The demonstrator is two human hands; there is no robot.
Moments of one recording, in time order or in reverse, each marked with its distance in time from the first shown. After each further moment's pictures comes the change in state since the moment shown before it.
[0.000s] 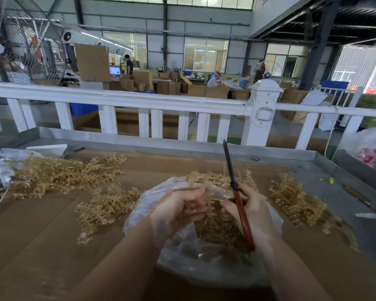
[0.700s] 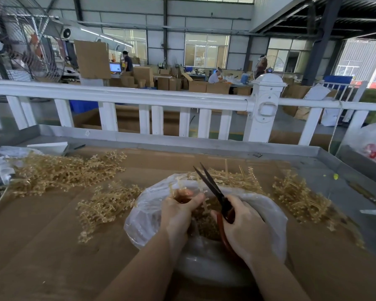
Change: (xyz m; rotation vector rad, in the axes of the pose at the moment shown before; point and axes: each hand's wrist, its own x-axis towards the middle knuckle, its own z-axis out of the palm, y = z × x) left_hand 0.006 -0.034 0.007 -0.082 0.376 0.189; right_hand -0.019 0.022 0.018 -0.669 0.057 -0.165
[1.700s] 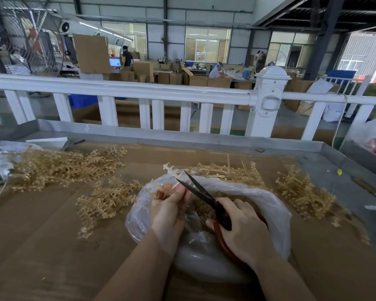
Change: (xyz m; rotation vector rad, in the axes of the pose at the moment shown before) left_hand 0.011 0.004 -0.009 -0.574 0.133 -0.056; right_hand -0.005 0.019 0.017 -0.107 -0.103 -0.160
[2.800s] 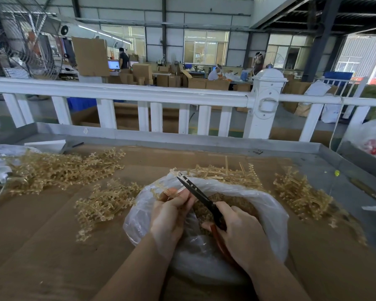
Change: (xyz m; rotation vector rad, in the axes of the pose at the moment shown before) left_hand -0.001 -0.002 -0.002 0.062 -0.075 -0.044; right_hand -0.002 -0.008 -0.006 -0.005 0.022 -0.091
